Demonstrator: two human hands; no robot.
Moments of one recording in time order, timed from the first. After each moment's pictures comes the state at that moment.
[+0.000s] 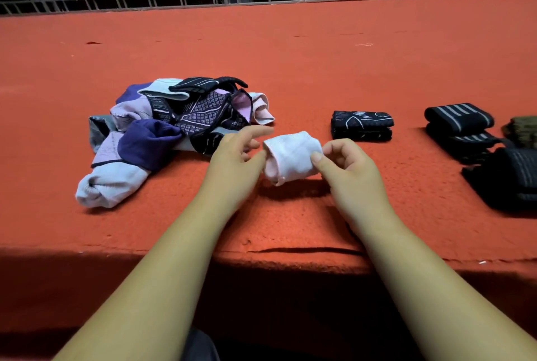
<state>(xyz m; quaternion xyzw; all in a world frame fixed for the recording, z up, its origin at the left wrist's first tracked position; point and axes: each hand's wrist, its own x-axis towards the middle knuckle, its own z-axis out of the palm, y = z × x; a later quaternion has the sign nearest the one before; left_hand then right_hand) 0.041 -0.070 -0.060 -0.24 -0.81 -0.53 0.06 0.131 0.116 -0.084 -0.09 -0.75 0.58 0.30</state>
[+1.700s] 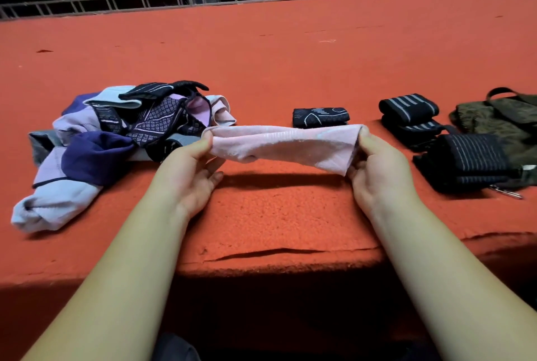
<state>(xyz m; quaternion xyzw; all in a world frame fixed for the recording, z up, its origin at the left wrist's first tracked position) 0.022 -0.048 -0.056 -0.02 -0.57 -0.79 -0.21 0.153 0.200 -0.070 -0.23 -0.44 0.81 0.32</state>
